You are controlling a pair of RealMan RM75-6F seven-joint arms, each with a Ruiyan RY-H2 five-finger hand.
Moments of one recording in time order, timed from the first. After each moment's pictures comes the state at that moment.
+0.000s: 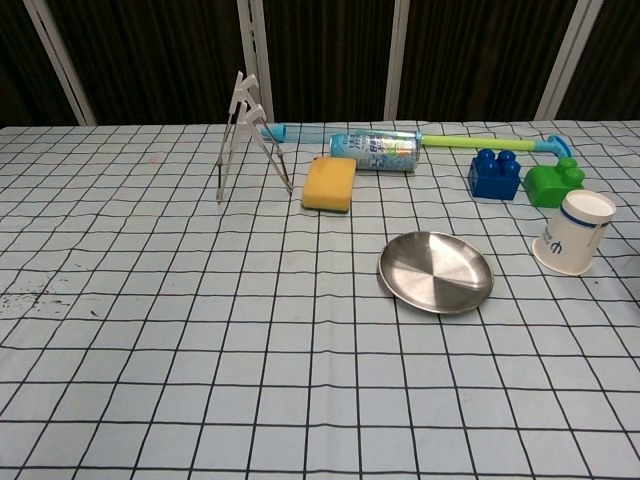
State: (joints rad) left arm -0.06 -1.10 -0.10 -1.53 1.44 1.55 -0.01; right arm 0.32 -1.31 0.20 -1.60 -1.09 1.19 -0.22
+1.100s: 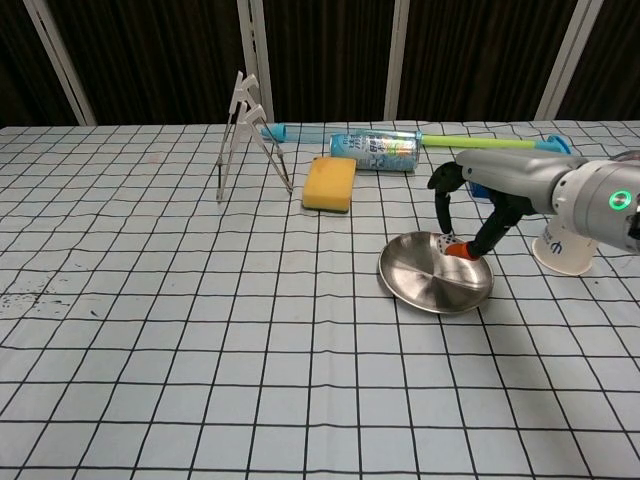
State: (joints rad) left arm -0.06 -1.10 -0.11 -1.52 1.42 1.53 -0.01; right arm 0.72 -1.53 0.24 -1.63 -0.86 0.97 -0.59
